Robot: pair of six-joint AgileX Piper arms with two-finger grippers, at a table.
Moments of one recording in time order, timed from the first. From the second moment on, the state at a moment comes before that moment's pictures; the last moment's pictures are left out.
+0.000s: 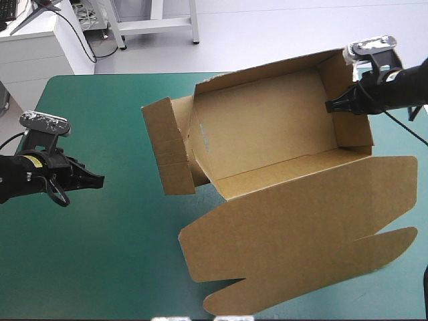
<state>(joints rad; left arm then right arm) -0.06 1.06 -1.28 -0.09 1.20 0.22 -0.05 1.50 -1.80 0.34 1.25 -0.38</state>
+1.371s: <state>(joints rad) 0.23 1.48 -1.13 -1.06 1.09 0.92 -0.09 1.38 -1.81 0.41 1.25 -0.37</state>
